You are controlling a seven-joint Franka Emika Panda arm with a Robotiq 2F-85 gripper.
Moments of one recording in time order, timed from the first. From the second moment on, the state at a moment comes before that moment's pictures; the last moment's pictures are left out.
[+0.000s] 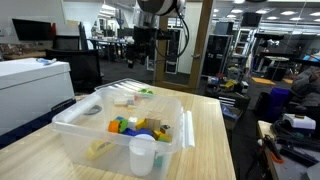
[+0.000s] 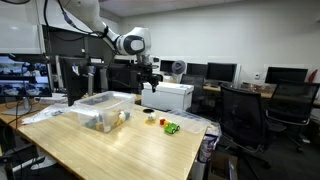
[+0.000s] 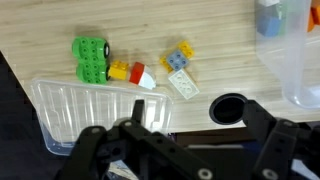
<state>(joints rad) -0.10 0.47 -0.02 -1.65 0.04 2.31 -0.14</state>
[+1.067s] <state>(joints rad) -0.23 0.86 -0.14 -1.27 0.13 2.14 0.32</state>
